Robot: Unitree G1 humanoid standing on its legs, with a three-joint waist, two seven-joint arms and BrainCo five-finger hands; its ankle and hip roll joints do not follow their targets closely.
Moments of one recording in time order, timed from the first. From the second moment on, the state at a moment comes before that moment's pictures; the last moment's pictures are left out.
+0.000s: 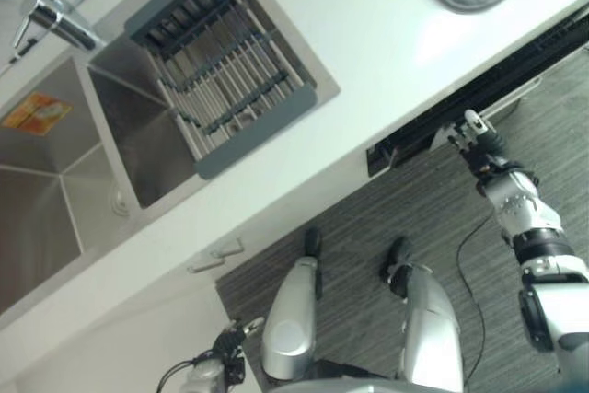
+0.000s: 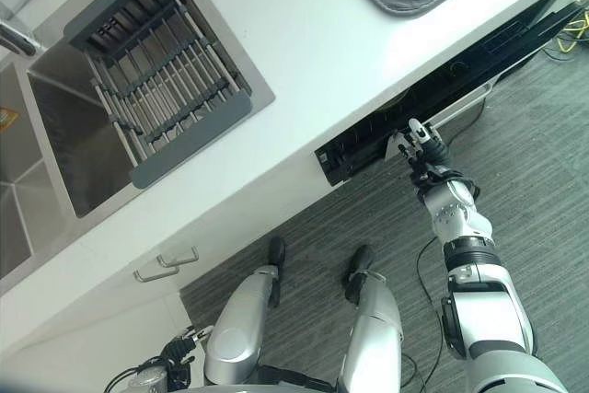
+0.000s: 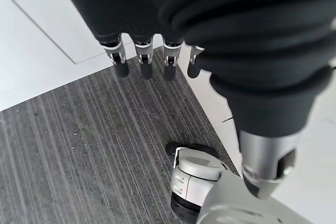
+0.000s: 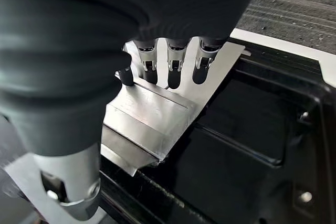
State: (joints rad) left arm 0.00 0.21 -0.15 1.14 -0.37 -0.11 -0.05; right arm -0.72 -0.56 0.00 0.79 1.00 0.12 0.05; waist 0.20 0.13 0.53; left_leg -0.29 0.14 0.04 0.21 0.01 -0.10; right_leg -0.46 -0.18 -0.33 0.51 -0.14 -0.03
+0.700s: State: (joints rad) left arm 0.00 0.29 -0.07 1.14 -0.41 -0.06 -0.14; right arm -0.91 -0.71 0.19 0.99 0.77 0.16 0.06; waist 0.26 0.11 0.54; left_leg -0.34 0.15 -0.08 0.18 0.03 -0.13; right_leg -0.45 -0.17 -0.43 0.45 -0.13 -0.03
